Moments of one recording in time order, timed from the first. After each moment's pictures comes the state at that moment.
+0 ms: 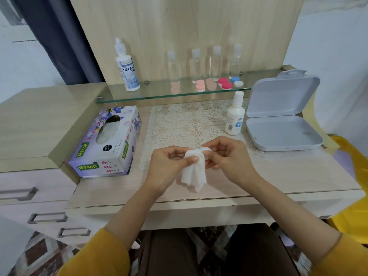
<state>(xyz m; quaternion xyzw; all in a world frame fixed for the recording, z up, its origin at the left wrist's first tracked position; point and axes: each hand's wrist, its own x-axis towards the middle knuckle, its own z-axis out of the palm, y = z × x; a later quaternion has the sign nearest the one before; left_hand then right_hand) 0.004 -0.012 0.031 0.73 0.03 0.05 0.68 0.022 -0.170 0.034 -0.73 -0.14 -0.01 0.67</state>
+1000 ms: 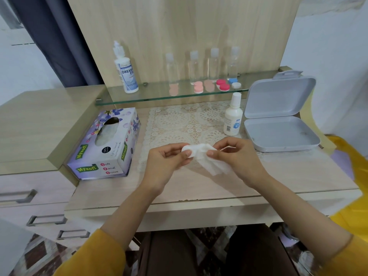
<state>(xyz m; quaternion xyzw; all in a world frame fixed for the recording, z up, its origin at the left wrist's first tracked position) 0.003 -0.015 0.040 0.67 0.04 0.05 0.74 0.023 -0.188 0.041 -0.73 -0.08 0.01 0.68</state>
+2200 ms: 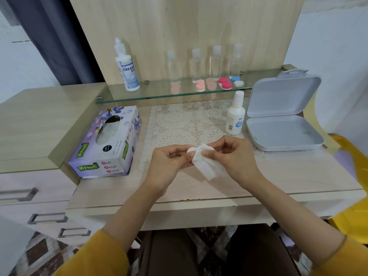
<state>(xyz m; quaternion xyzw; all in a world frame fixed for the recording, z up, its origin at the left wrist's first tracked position) 0.001 -0.017 0.040 0.67 0.03 0.03 0.74 0.022 -0.173 0.038 -0.75 -0.07 -0.05 0.65</state>
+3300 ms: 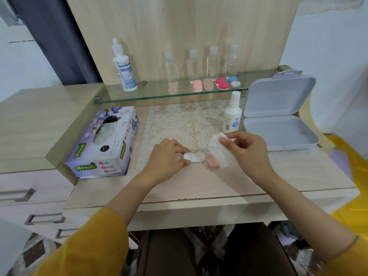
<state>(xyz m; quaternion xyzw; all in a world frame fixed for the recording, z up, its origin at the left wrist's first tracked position) 0.039 0.003 0.017 0.96 -0.11 0.07 0.23 0.033 -0.202 0.034 -0.78 -0.06 -0.13 0.61</state>
